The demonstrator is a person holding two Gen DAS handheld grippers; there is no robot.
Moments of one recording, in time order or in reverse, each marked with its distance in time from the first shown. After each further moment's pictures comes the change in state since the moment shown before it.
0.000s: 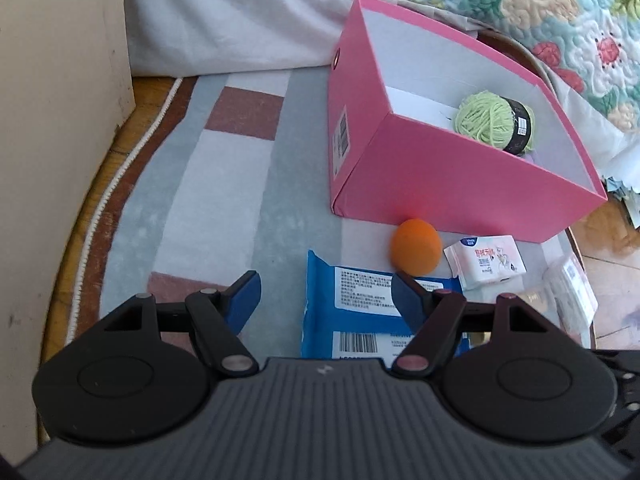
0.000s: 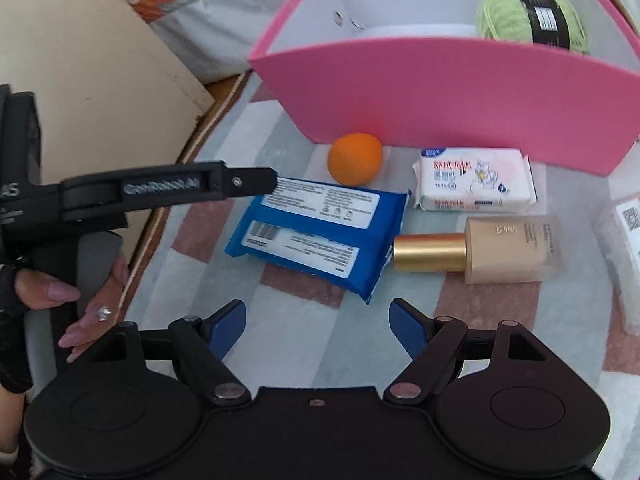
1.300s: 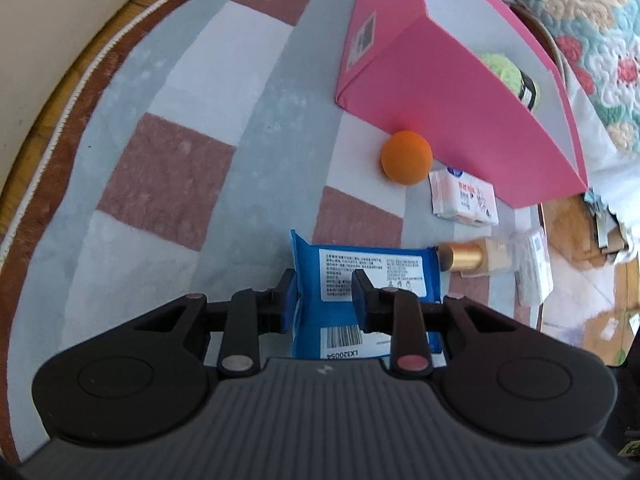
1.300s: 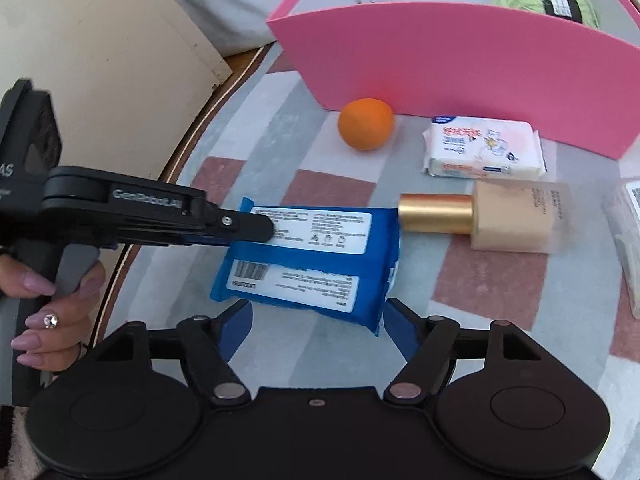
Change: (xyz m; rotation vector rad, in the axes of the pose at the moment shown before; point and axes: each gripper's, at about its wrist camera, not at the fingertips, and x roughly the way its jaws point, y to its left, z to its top) left arm -0.004 0.015 -0.042 -0.253 0.192 -0.105; right arm -0.003 -0.008 -0.018 -0.063 0.032 0.043
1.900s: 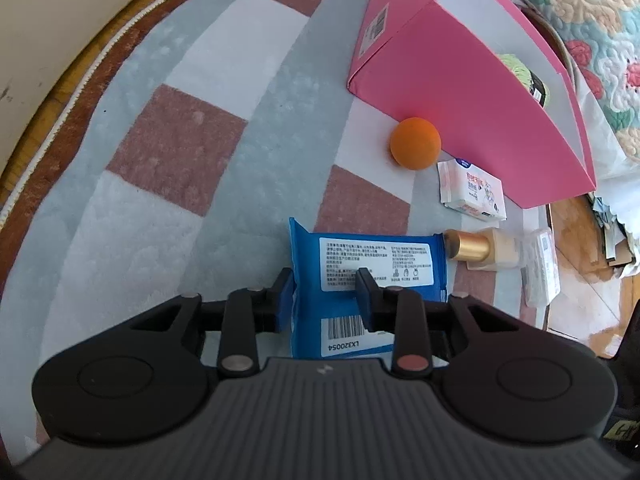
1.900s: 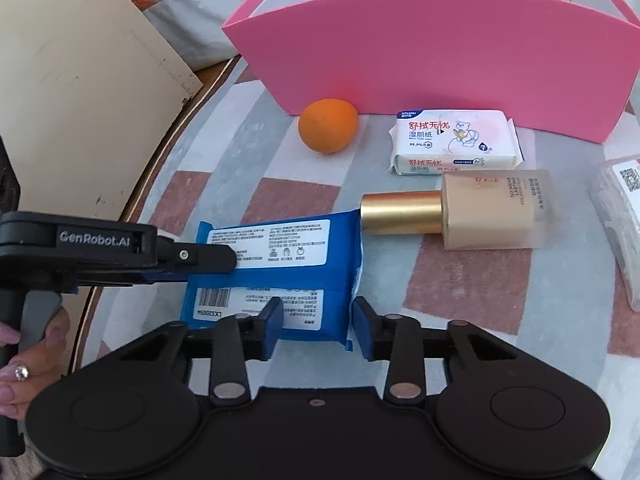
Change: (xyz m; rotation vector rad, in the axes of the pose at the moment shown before) left arm -0.002 -0.007 -0.019 -0.041 -0.023 0.038; right arm 0.011 -0.017 -0.003 0.033 -0.049 -0.036
